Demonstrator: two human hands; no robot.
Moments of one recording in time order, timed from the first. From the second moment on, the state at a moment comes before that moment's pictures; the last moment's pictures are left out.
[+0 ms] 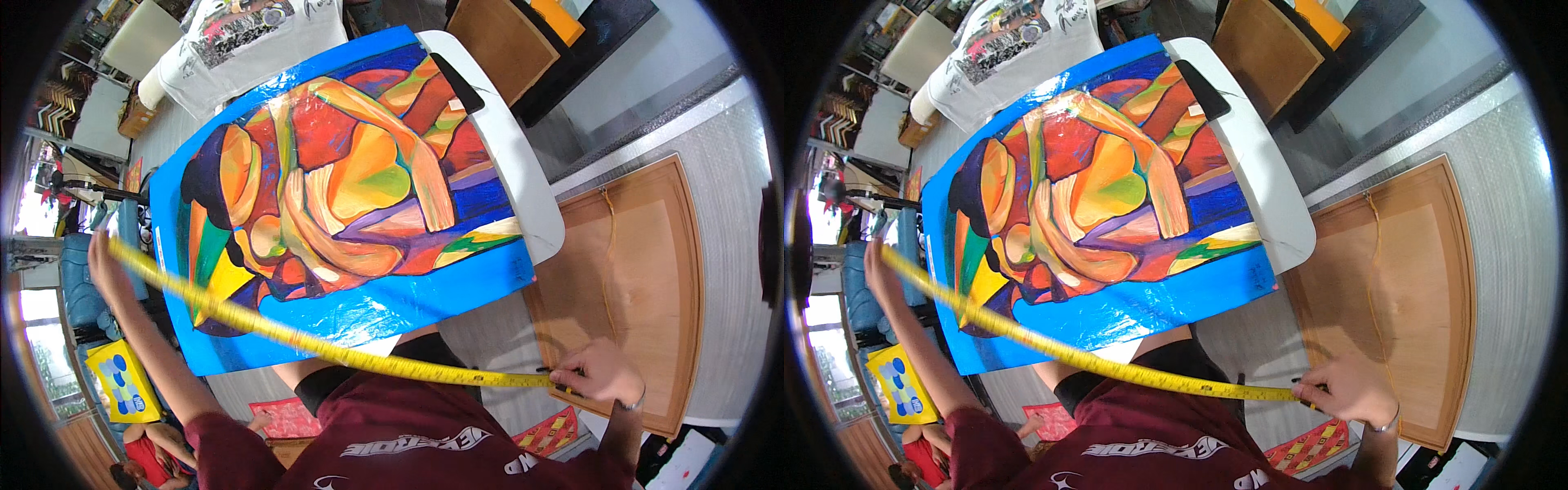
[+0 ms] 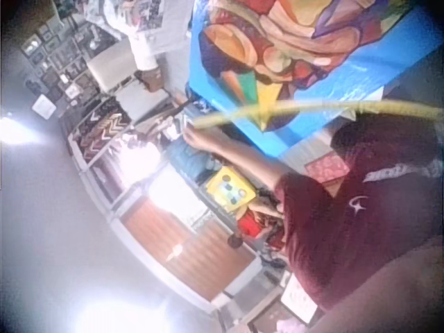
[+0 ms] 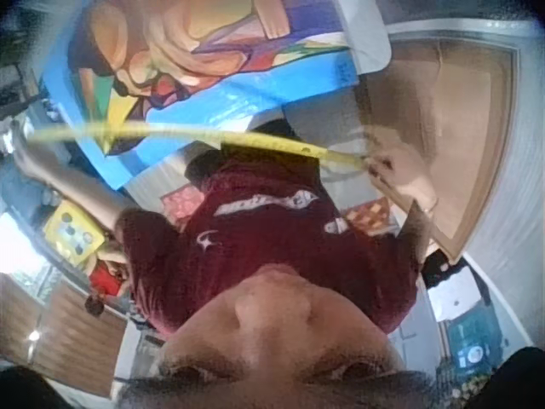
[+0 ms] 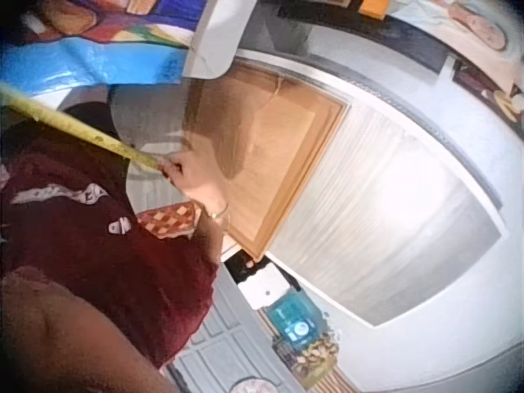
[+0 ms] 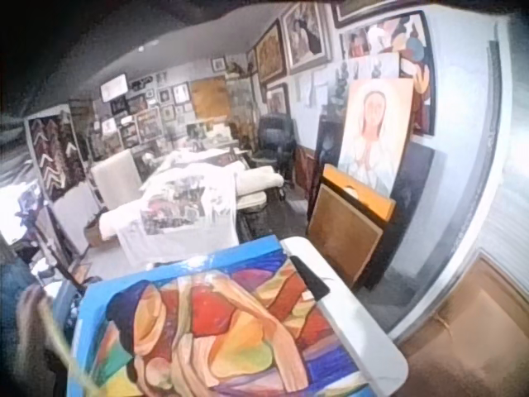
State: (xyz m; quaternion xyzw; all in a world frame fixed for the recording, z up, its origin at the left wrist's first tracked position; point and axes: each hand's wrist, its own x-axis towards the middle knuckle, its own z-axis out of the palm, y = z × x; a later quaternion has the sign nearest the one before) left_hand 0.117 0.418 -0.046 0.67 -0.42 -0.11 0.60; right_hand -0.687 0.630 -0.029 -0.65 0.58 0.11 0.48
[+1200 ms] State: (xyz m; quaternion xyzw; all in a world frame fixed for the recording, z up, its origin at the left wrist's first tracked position) left_hand -0.389 0.029 -0.192 0.45 -0.78 -0.28 0.33; right_hand -0.674 0.780 -0.055 -0.35 0.80 0.00 0.49
